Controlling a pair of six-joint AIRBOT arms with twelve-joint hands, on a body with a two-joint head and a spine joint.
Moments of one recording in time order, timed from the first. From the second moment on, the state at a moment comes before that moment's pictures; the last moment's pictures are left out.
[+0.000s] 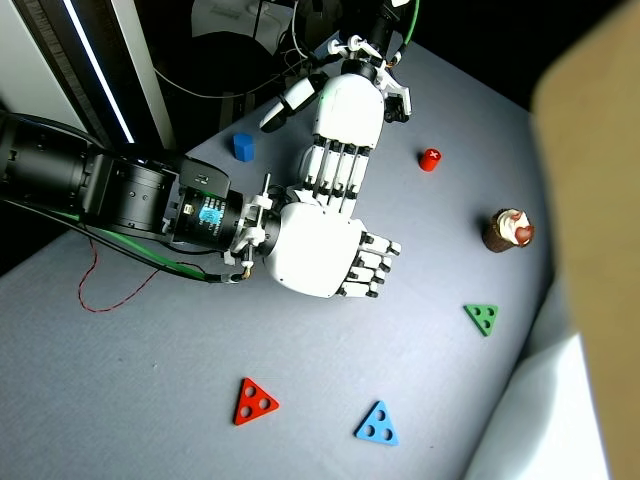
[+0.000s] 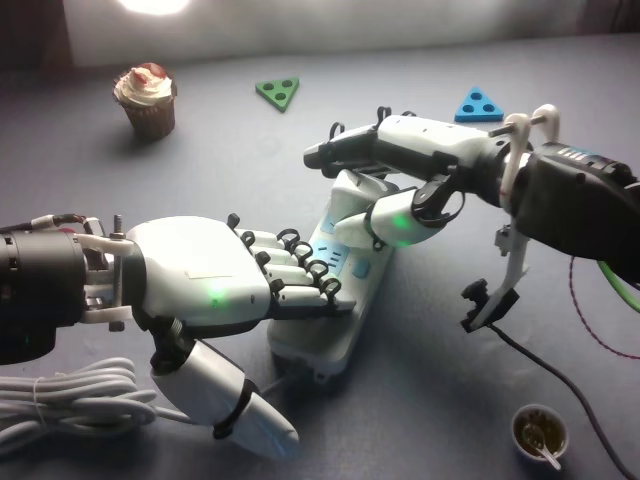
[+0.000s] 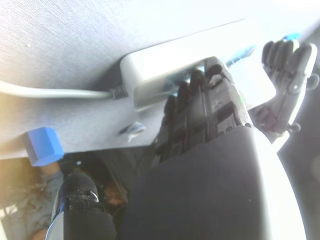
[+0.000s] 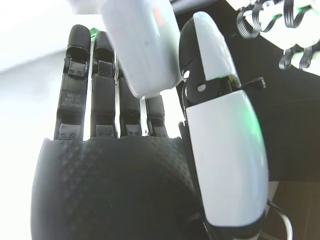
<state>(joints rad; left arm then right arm) 0.70 -1.02 1.08 1.11 -0.37 0.07 -0.25 -1.37 1.30 0.62 0.34 -0.88</state>
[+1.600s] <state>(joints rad) 0.69 -1.02 1.08 1.12 -0.36 0.07 -0.25 -1.35 1.31 0.53 0.36 -0.88</state>
